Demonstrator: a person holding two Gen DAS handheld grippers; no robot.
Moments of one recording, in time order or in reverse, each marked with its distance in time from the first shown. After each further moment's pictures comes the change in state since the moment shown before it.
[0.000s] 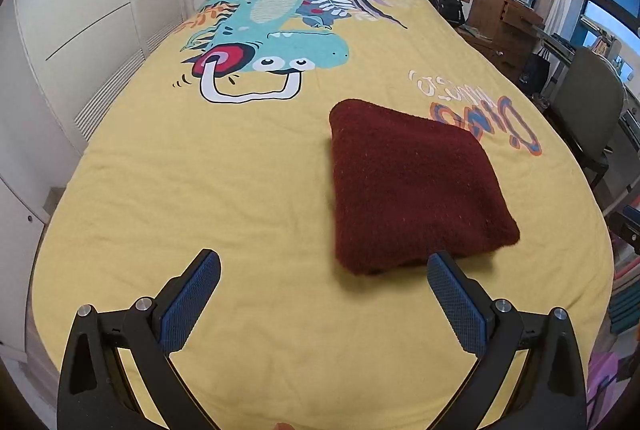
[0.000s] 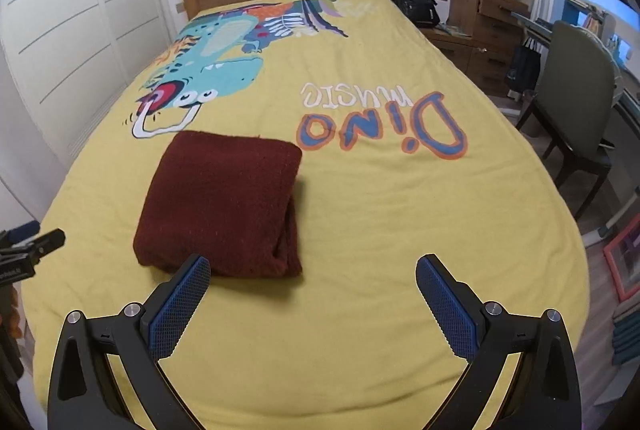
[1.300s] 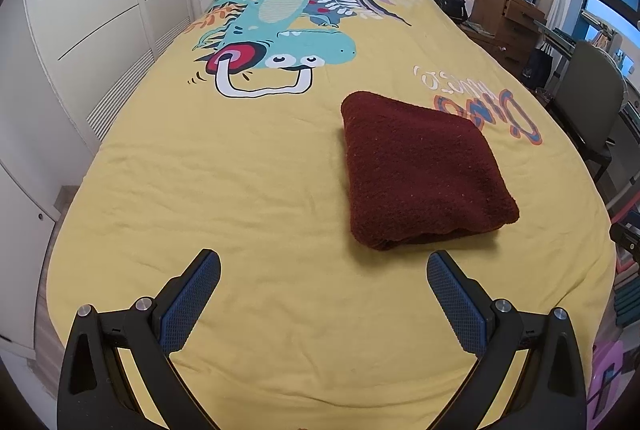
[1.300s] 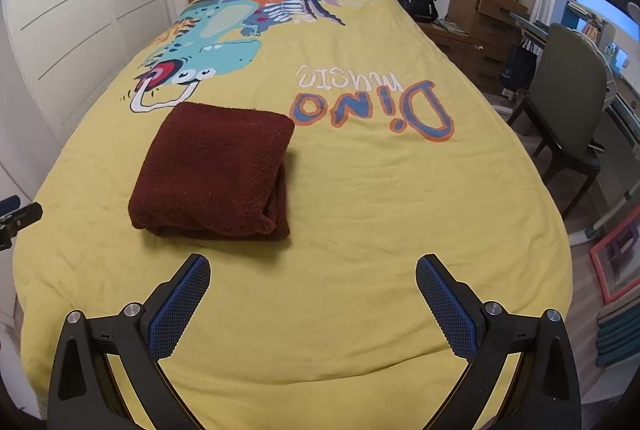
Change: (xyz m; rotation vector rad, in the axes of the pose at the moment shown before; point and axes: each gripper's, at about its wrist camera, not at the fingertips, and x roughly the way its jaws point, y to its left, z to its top) left arm -0.018 0.014 -0.014 0.023 0.009 0.019; right arm -0.015 0.000 -0.025 -0.041 0.042 -0.032
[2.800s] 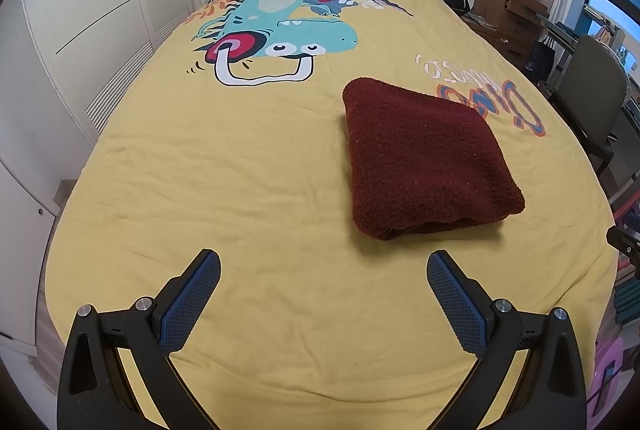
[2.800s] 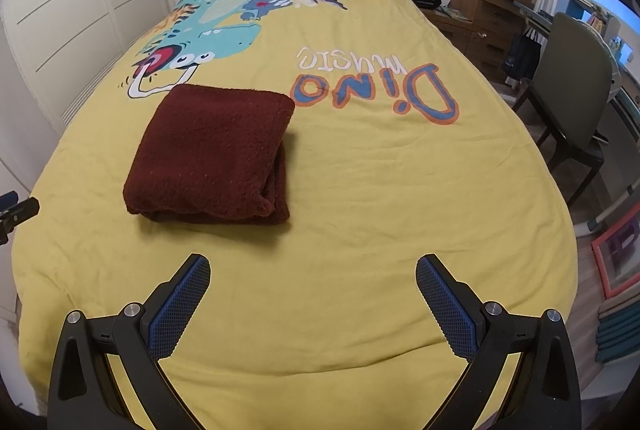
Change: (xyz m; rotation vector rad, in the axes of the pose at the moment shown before) left arm 0.011 0.004 -0.004 -0.001 0.032 -0.001; right arm 0.015 -0.002 -0.009 0.002 0.049 0.008
